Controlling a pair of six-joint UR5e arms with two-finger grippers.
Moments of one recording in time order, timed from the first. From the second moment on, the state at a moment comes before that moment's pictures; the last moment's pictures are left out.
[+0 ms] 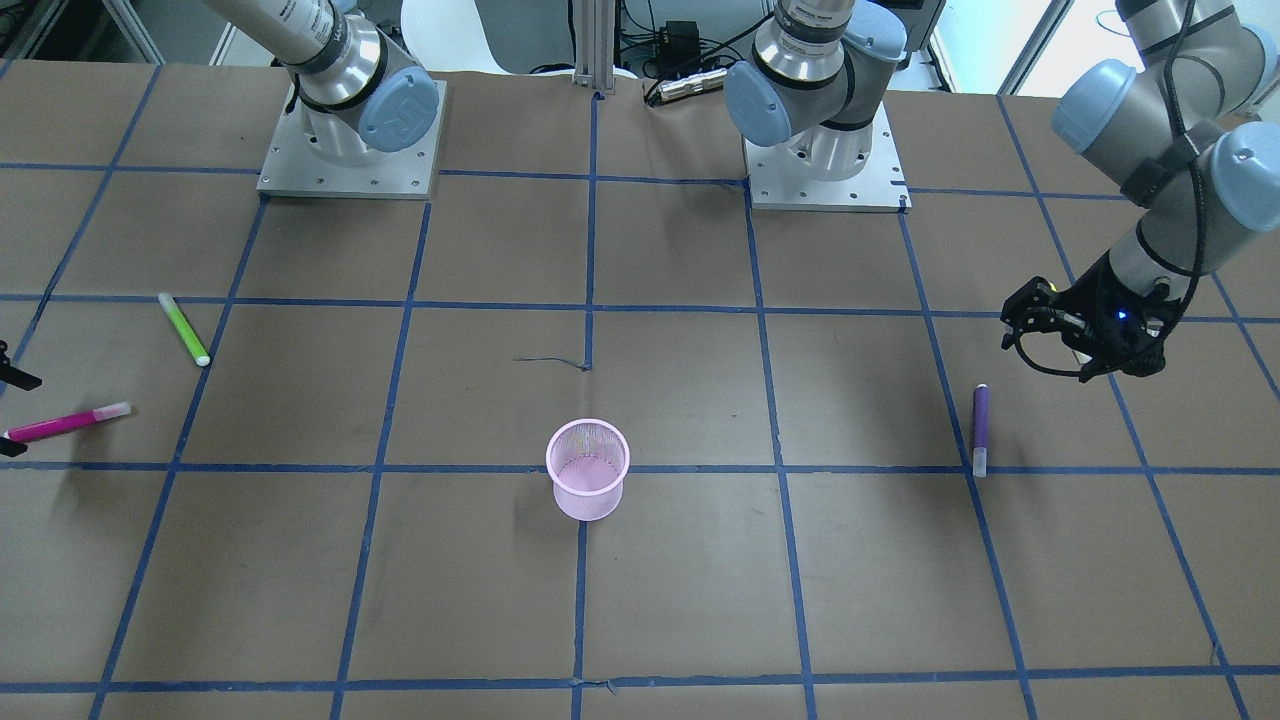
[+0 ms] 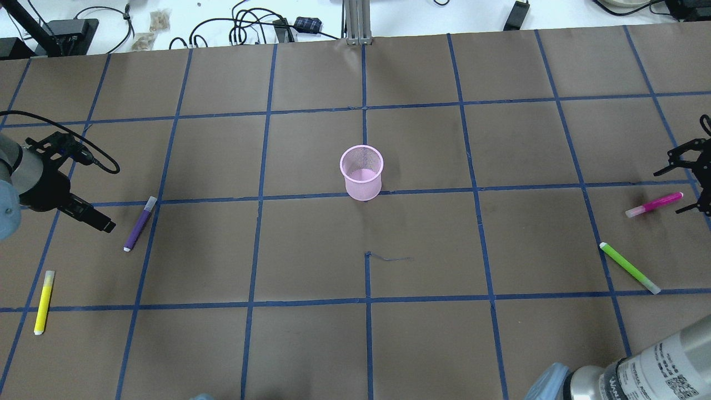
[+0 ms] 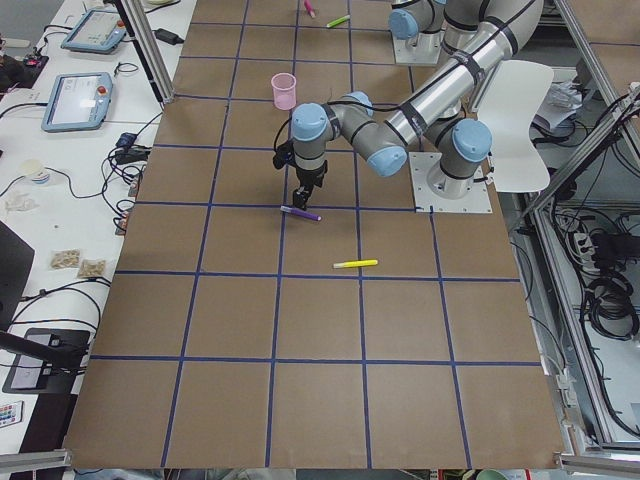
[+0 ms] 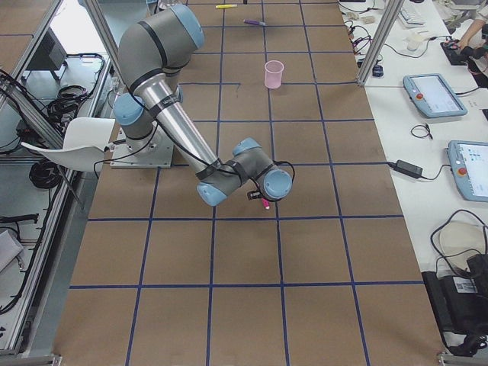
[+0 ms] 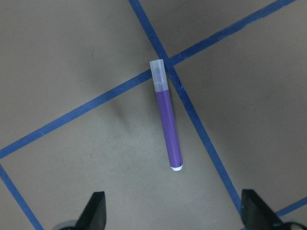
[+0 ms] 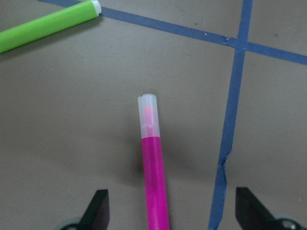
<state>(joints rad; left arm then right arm) -0.98 -1.68 -2.03 -1.02 1.57 1.10 0.74 -1.06 1.68 -1.88 -1.31 -2.68</state>
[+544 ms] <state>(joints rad) -0.98 -1.75 -2.11 -0.88 1.56 1.11 0.71 -1.02 1.68 -1.88 -1.27 -2.67</state>
